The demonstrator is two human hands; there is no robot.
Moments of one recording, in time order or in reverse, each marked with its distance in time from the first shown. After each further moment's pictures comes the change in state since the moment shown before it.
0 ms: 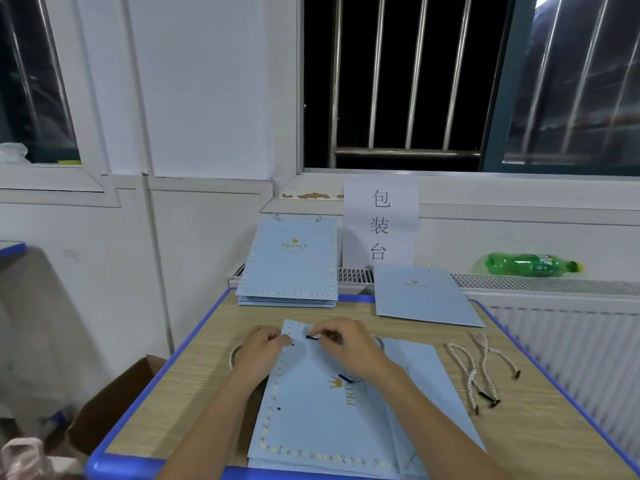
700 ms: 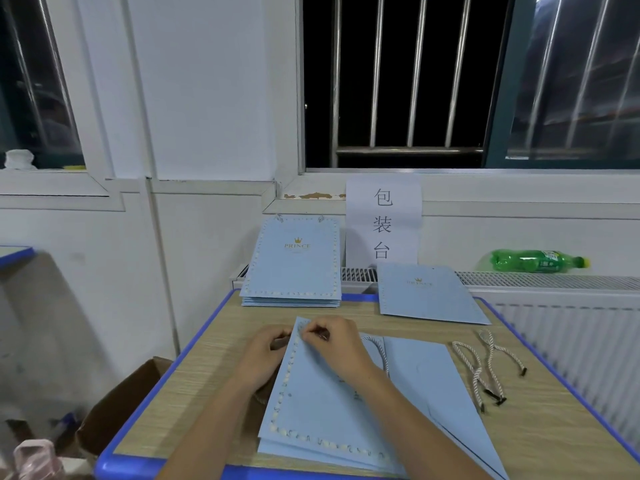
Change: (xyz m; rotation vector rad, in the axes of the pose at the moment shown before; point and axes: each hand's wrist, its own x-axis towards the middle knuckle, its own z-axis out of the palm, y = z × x) left_hand -0.009 -0.007 -0.011 0.010 -0.163 0.205; right_hand 0.011 -0.011 0.027 0.154 0.142 0.023
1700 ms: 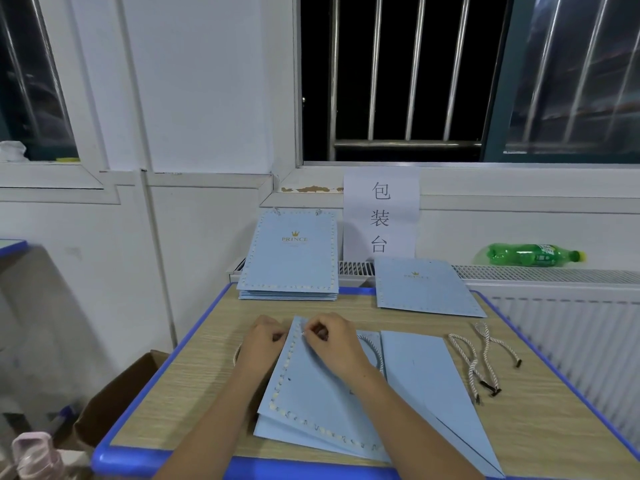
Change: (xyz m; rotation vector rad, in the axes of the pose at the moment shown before) left_hand 0.014 -0.010 0.011 0.379 0.151 0.030; right_hand -0.007 0.007 0.004 -0.084 0.031 0.014
